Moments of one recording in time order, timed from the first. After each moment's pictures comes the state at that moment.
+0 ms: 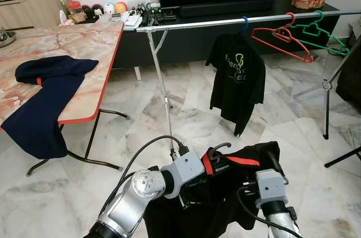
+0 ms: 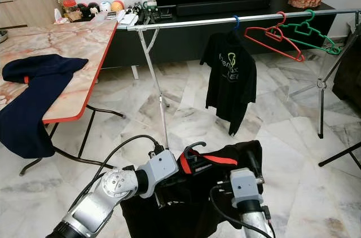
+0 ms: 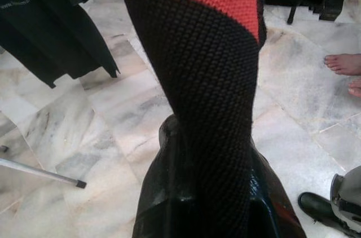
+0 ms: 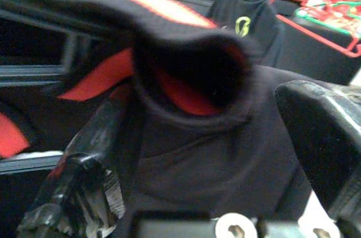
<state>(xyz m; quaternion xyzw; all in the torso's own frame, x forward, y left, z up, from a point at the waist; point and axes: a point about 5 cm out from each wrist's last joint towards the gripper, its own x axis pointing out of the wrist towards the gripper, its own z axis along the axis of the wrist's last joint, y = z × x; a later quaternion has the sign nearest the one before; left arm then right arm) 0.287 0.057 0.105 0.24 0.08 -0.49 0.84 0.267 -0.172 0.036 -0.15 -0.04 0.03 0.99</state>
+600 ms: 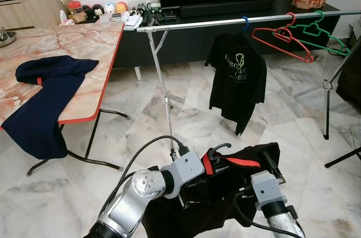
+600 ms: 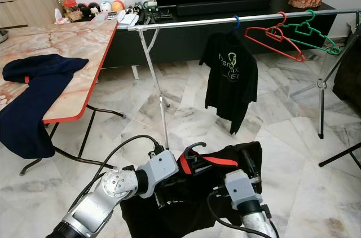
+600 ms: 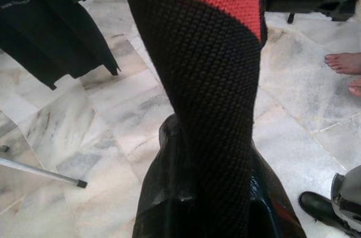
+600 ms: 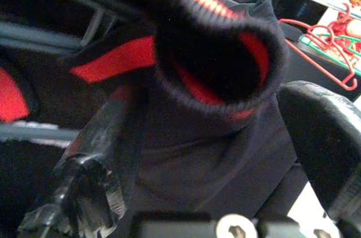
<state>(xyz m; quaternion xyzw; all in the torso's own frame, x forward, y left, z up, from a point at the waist) 0.287 0.057 0.104 0.24 0.08 -0.49 0.84 0.261 -0.182 0.035 -0.23 -0.05 0.06 0.97</state>
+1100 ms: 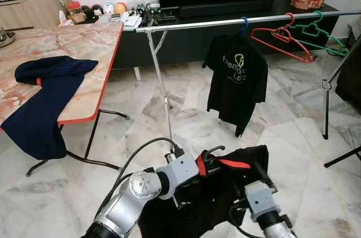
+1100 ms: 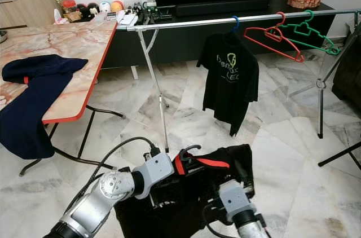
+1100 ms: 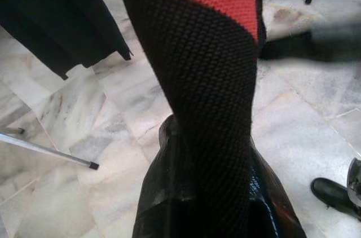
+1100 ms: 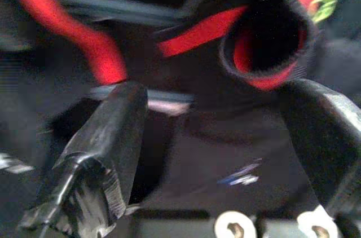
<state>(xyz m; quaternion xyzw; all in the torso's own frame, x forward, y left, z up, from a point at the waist) 0.291 0.067 0.092 0.26 0.10 -0.46 0.84 0.243 -0.150 0.007 -0.15 0.02 0.16 0.98</state>
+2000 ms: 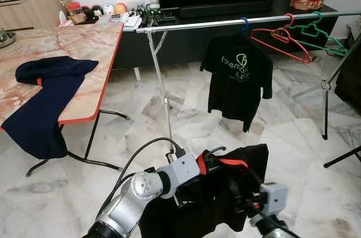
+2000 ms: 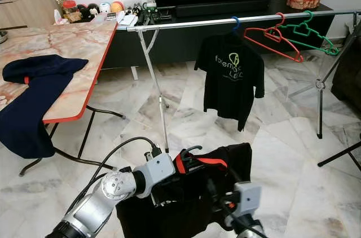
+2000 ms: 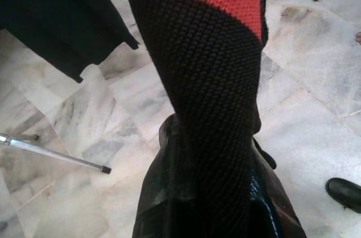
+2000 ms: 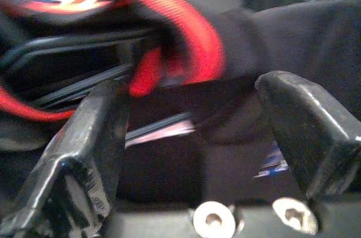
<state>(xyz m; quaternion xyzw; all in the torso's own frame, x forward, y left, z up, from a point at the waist) 0.293 0.066 0.093 0.28 0.08 -0.46 0.84 0.242 -0.172 0.019 0.11 -0.01 0.13 0.99</state>
